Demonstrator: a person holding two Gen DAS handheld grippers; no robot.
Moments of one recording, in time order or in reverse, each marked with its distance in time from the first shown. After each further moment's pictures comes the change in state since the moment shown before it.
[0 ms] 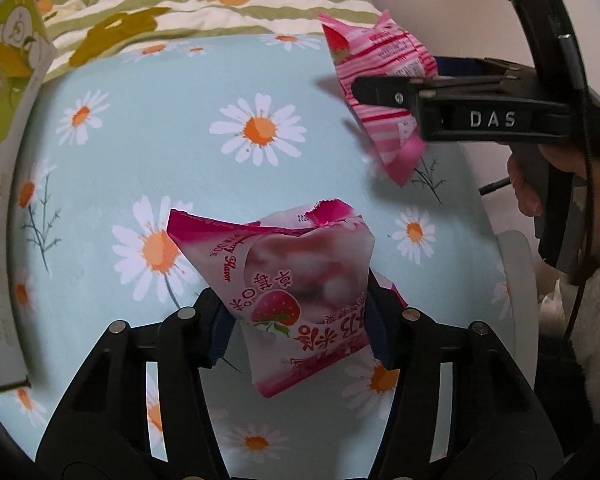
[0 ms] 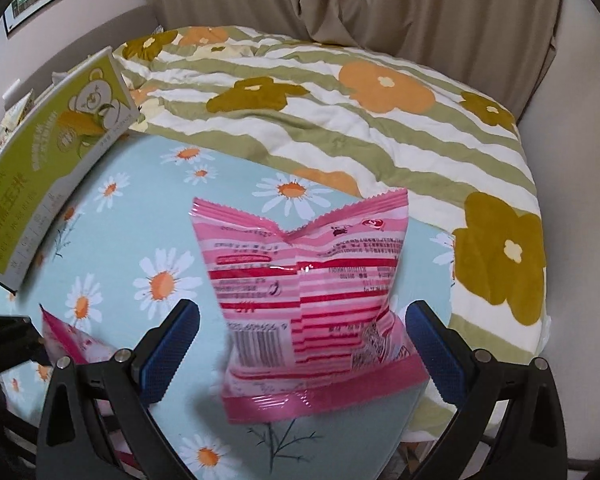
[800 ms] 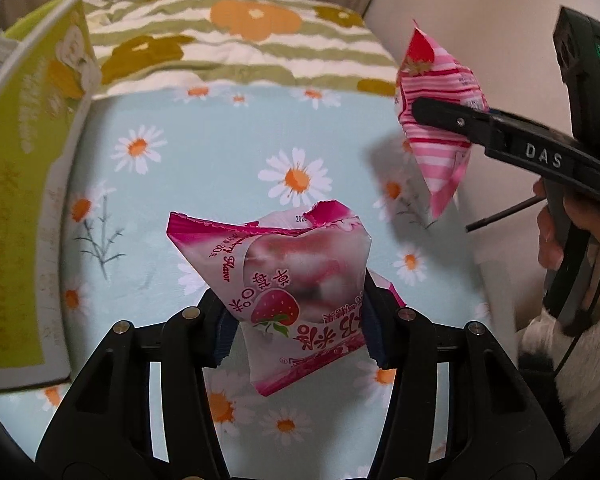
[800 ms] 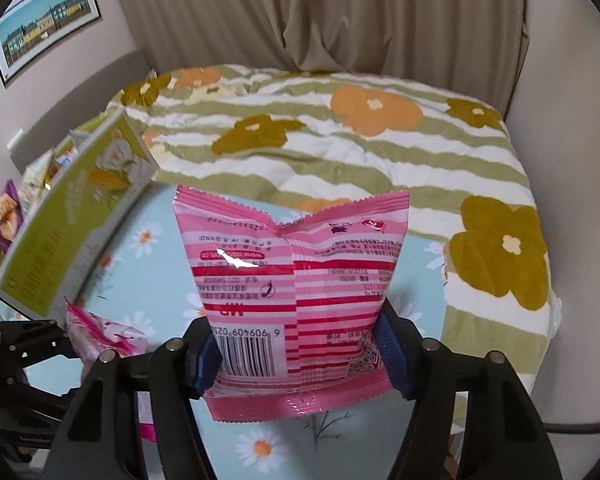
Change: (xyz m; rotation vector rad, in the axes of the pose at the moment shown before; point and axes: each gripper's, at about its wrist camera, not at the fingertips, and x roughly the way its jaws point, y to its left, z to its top) left arm -0.061 0.020 -0.003 -0.053 -0.133 -0.008; right arm -0.060 0.011 0.002 0.133 -0.127 0.034
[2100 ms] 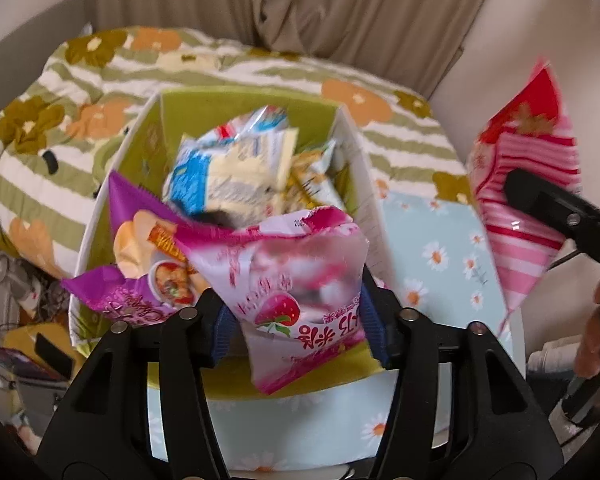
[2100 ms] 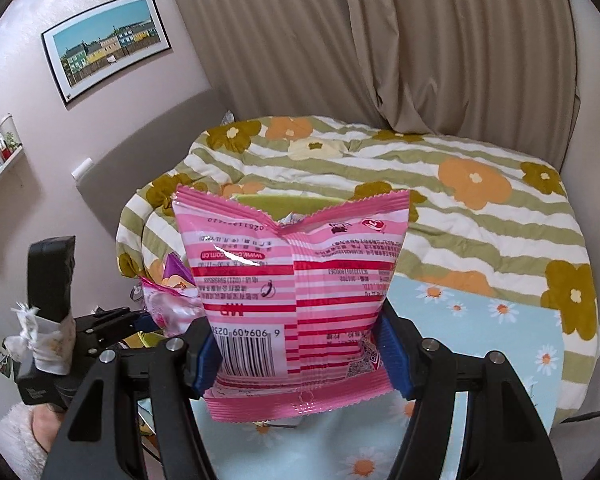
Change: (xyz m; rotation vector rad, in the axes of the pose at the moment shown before) left arm -0.193 0.220 0.004 -0.155 -0.170 0.119; right arm -0.076 0.271 0.086 -0.018 -0.118 0.163
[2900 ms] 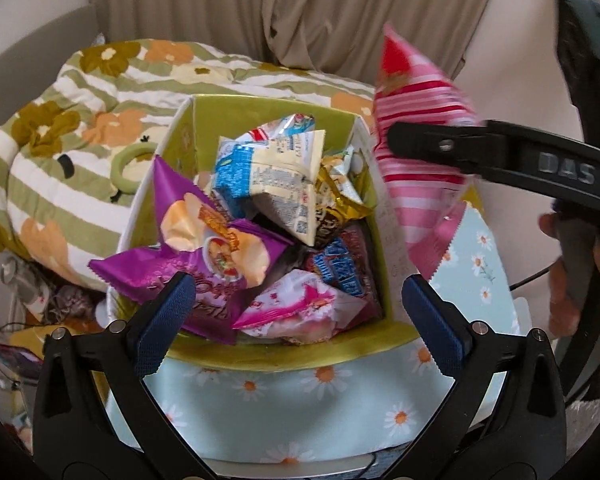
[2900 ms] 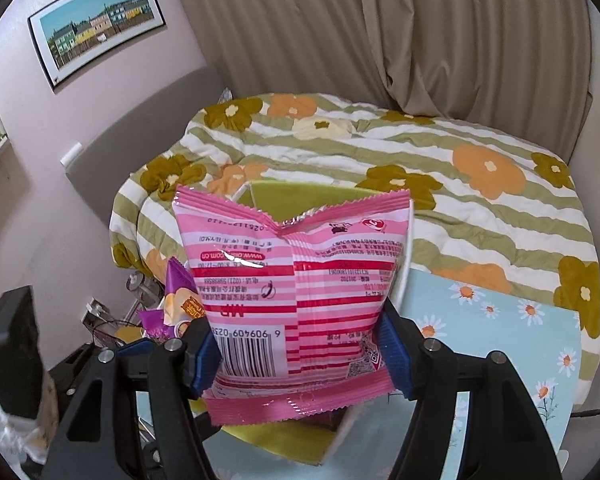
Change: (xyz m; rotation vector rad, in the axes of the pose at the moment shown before) left arm -0.032 0.021 -0.026 0.015 -0.076 0.021; right arm 0.058 0.042 0.022 -0.007 0.096 -0.019
